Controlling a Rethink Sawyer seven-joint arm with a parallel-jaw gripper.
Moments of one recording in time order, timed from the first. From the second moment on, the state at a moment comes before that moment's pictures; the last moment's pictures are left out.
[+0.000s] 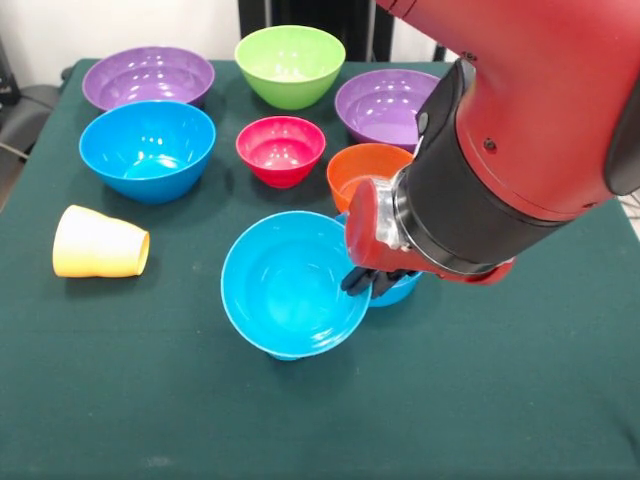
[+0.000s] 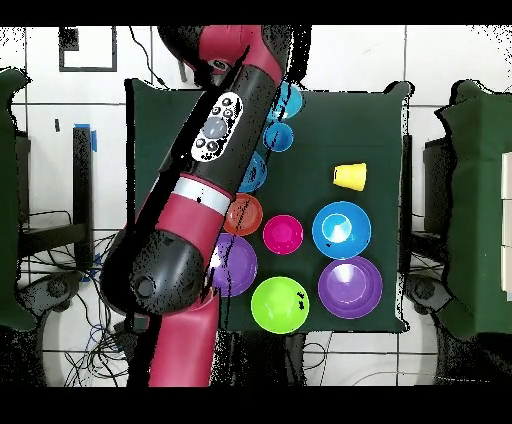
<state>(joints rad) -0.14 0.29 -1.68 0.27 1.33 1.44 1.35</state>
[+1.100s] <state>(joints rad) 0.09 0.09 -1.15 0.56 0.86 1.23 1.35</state>
